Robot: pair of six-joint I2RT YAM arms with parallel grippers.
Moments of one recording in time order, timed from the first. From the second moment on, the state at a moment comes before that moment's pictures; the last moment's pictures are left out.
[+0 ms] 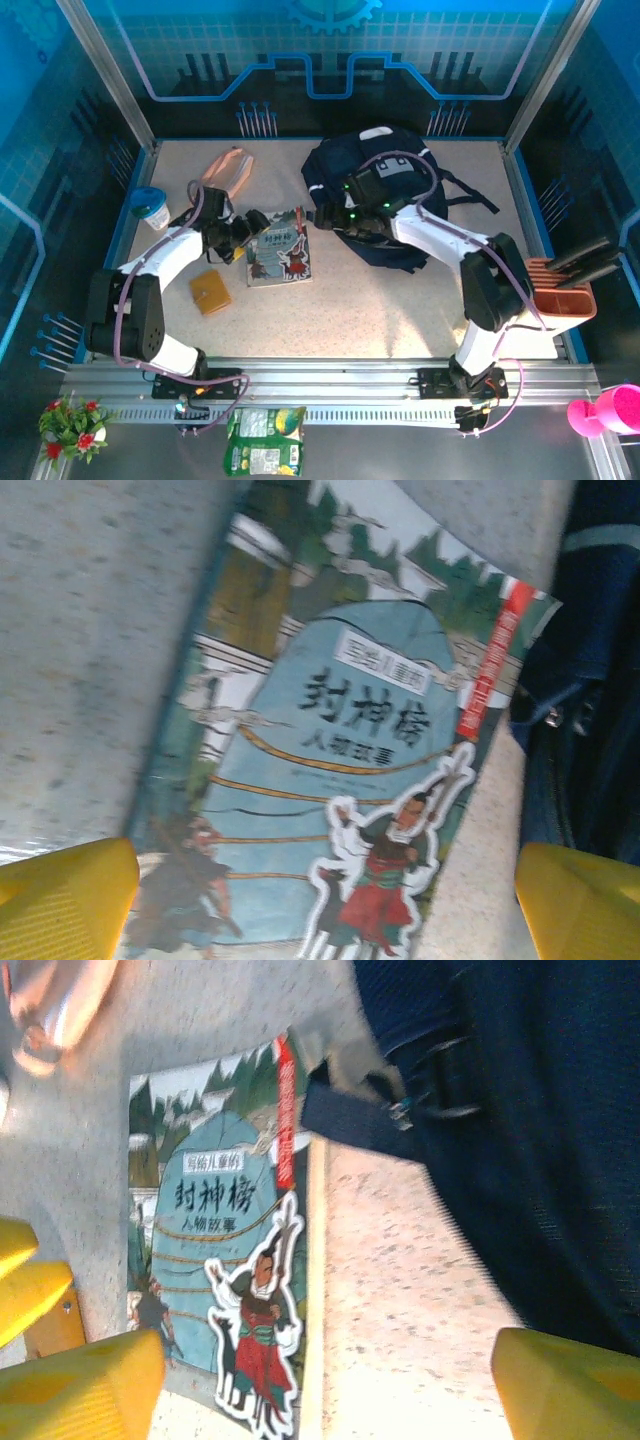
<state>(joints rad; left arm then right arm) -0.04 1.49 0.87 -0.43 0.34 -0.79 0.62 1.84 1.36 -0.44 -0.21 0.65</state>
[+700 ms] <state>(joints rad) 0.03 1.61 0.80 -0.36 0.45 -0.76 0.68 2.12 1.50 -0.50 -0.41 0.62</state>
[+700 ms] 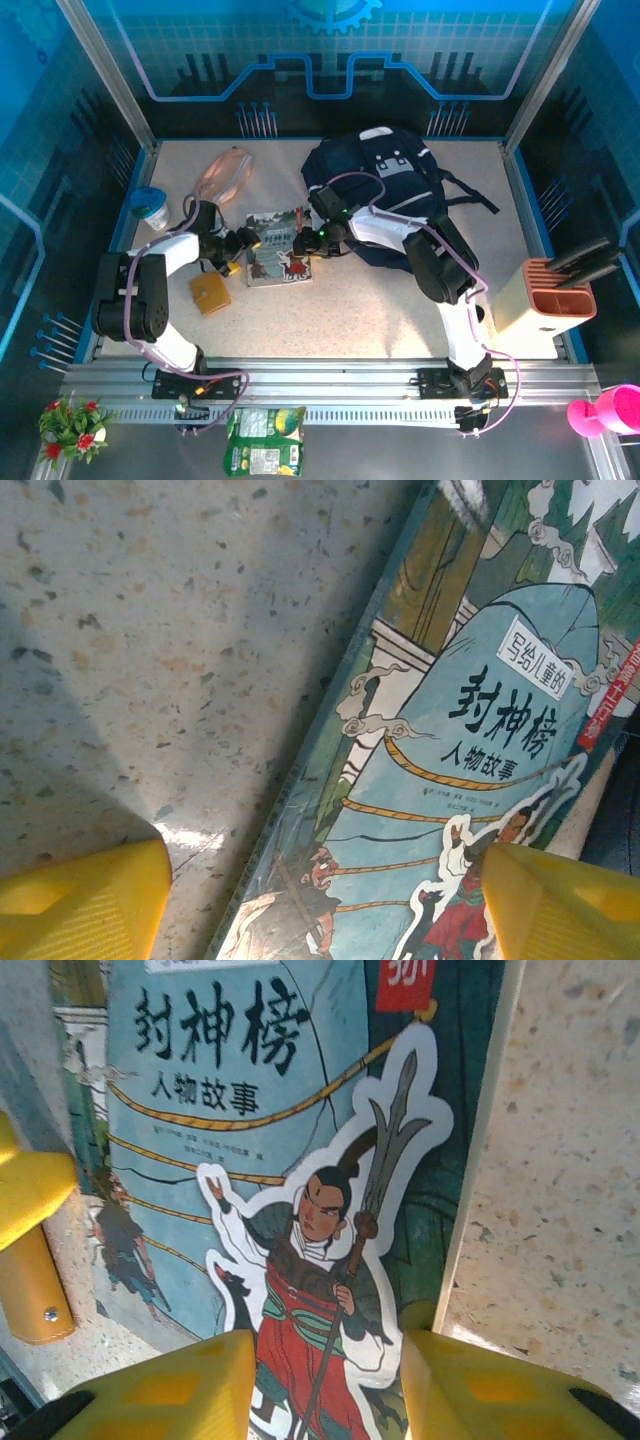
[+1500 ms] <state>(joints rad) 0.04 1.59 0.80 -0.35 0.71 -0.74 0.66 2.14 1.50 -0.50 -0.45 0.62</state>
